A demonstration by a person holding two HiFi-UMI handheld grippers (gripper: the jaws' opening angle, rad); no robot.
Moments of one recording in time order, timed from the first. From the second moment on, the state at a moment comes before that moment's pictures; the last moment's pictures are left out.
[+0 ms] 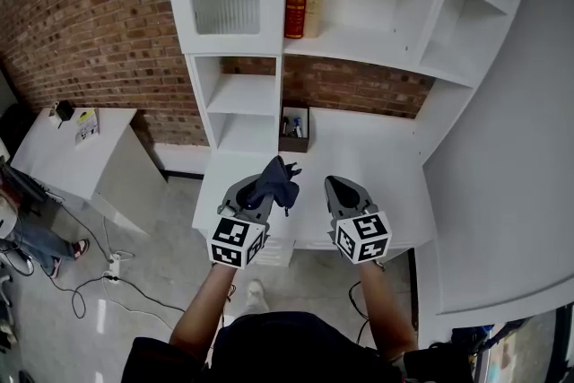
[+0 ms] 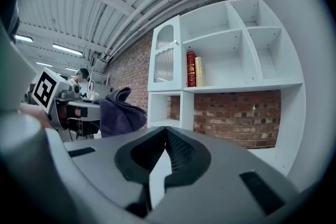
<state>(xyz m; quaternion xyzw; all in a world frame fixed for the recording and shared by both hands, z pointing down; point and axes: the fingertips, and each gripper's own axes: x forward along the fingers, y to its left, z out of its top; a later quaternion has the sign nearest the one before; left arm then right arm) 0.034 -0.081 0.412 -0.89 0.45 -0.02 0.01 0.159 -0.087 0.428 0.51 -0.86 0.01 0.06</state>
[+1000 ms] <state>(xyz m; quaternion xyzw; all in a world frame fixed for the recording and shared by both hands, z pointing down) 0.033 -0.041 0.415 -0.89 0.45 -0.01 0.00 0.165 -0.046 0.429 0.50 -0.86 0.01 0.04</state>
